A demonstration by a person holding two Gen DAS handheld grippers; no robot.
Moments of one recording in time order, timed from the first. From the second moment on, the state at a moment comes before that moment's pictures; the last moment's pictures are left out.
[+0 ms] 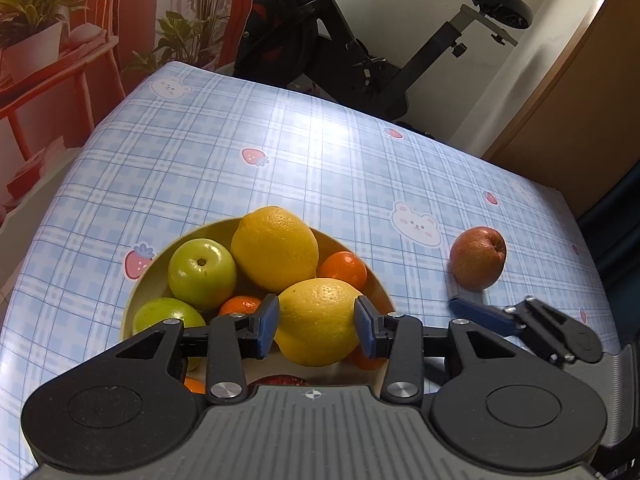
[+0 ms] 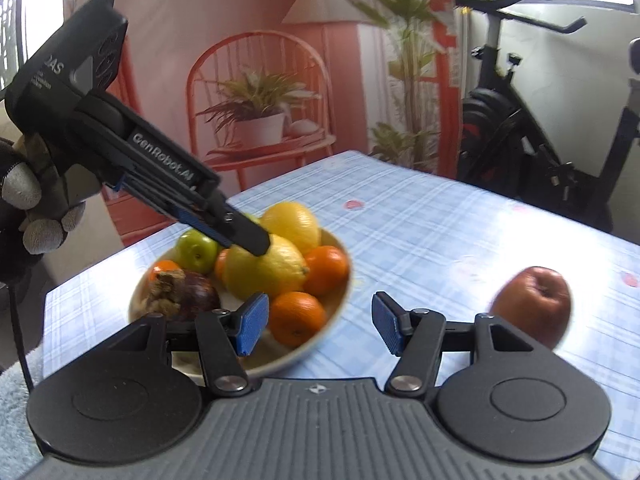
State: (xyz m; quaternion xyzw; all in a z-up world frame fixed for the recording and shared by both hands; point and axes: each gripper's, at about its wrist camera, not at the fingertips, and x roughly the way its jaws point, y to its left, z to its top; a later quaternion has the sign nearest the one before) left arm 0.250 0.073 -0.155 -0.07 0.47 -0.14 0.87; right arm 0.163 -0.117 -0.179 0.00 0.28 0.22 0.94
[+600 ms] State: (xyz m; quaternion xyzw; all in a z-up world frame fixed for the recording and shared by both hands) left arm 0.240 0.051 -0.142 -0.05 0.43 -0.15 0.89; right arm 0.145 -0.184 -0.194 0.04 0.27 0.13 0.95
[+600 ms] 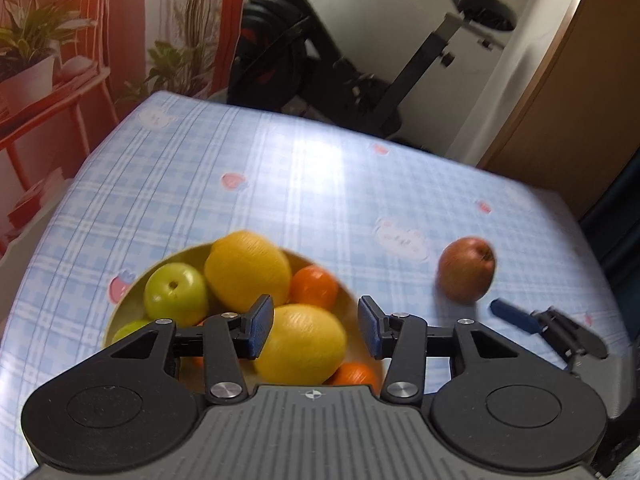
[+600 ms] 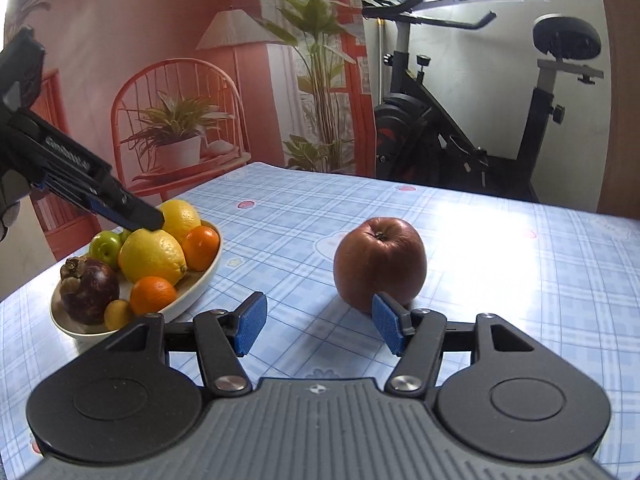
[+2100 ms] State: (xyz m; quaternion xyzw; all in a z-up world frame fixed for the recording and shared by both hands) left arm 0.296 -0.065 -0.178 -0.08 0.48 -0.23 0.84; right arm 0.202 -0.215 -0.202 0.10 0.31 0.11 0.94
